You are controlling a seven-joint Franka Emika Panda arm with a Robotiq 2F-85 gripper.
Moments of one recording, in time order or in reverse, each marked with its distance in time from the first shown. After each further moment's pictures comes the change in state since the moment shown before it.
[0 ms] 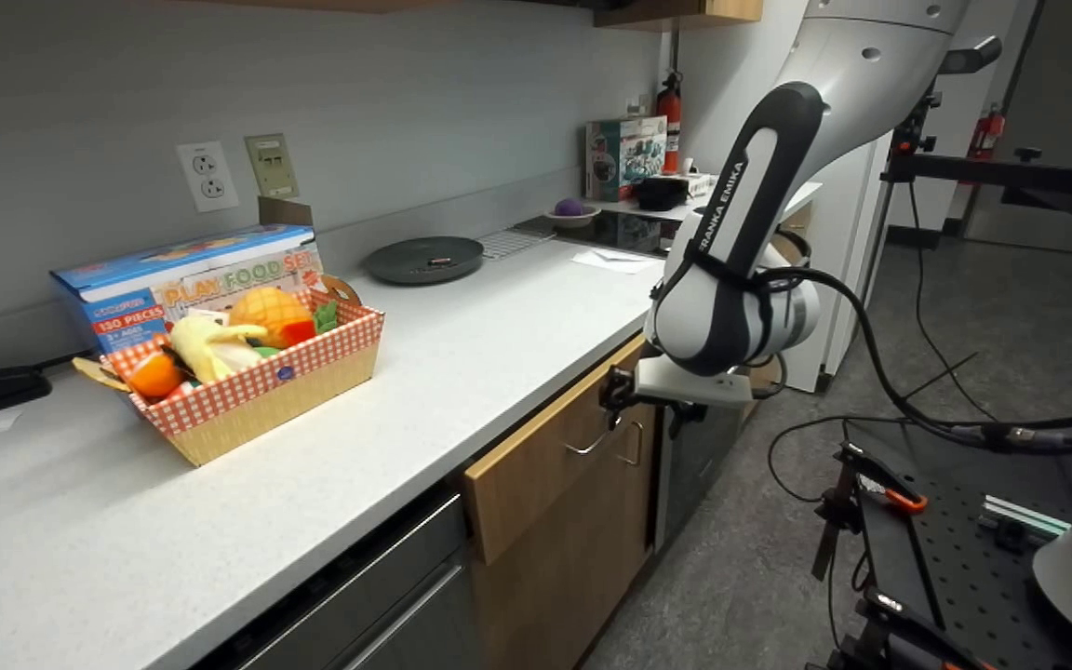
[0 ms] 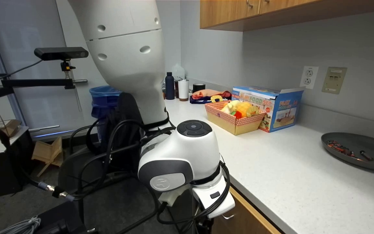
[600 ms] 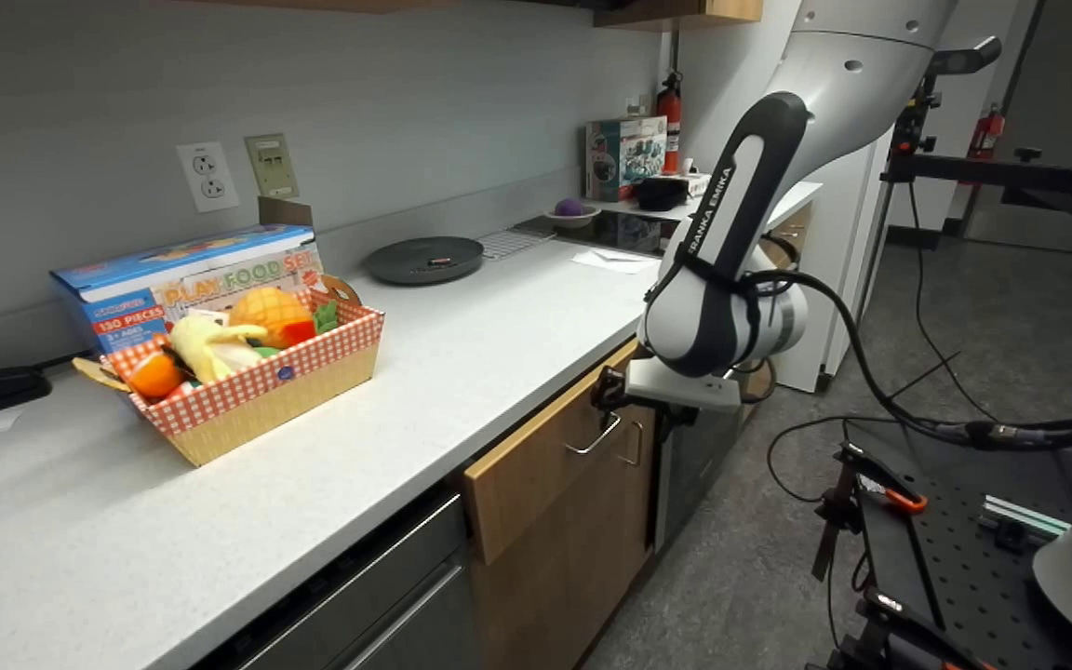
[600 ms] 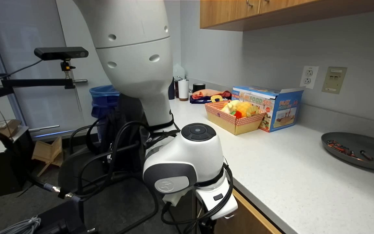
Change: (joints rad) arm -0.068 0.044 0.063 0.038 0.000 0.021 0.004
